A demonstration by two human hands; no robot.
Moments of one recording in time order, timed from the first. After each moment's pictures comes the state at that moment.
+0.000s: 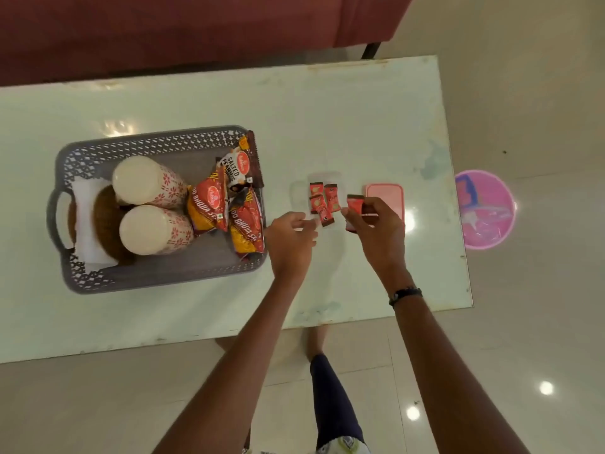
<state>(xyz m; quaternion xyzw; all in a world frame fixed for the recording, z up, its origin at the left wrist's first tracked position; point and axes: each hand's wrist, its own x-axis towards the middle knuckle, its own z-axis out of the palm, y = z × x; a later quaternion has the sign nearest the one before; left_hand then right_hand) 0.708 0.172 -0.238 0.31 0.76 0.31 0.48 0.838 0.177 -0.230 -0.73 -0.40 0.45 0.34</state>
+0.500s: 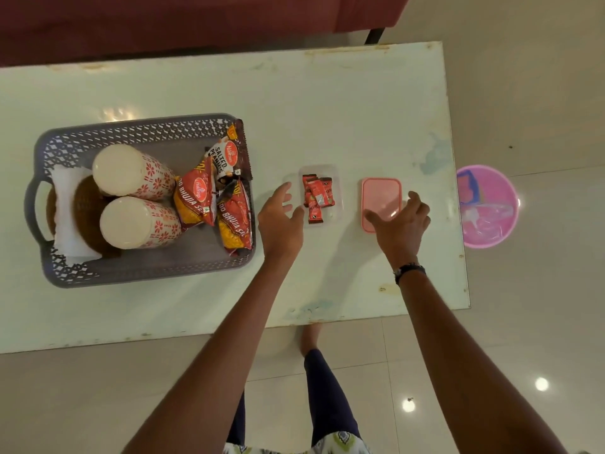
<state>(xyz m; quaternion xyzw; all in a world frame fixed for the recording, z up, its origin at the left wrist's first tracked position) 0.710 0.191 -0.252 0.38 0.76 0.27 0.45 0.888 0.187 -0.281 -0.87 -0.41 0.27 0.11</state>
